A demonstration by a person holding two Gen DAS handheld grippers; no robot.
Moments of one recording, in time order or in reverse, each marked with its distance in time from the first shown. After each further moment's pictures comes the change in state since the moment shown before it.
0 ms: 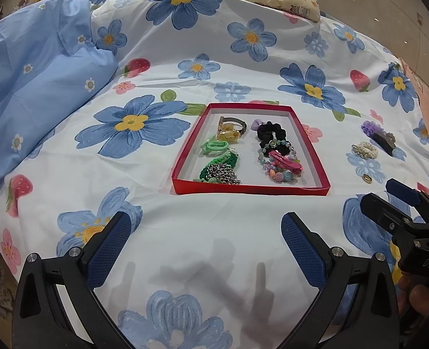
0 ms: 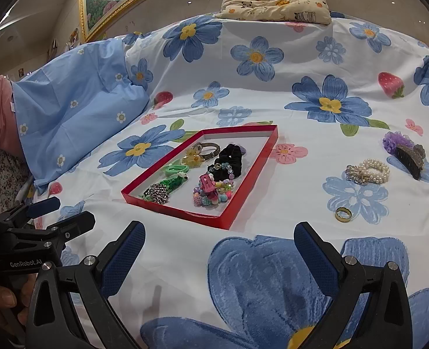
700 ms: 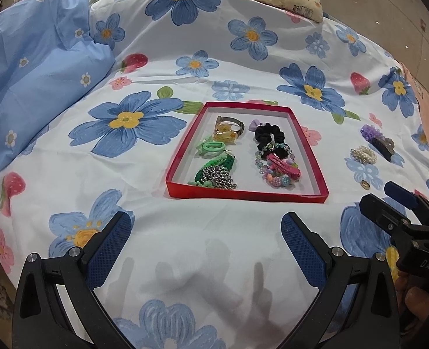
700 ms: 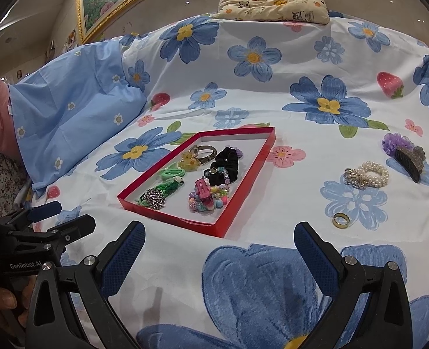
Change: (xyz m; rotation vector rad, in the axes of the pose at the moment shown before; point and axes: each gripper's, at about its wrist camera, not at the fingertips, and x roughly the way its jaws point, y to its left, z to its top) left arm 0.009 -0.006 0.009 -0.023 0.021 -0.021; right arm 0.004 -0.006 0.008 0.005 0.005 -0.010
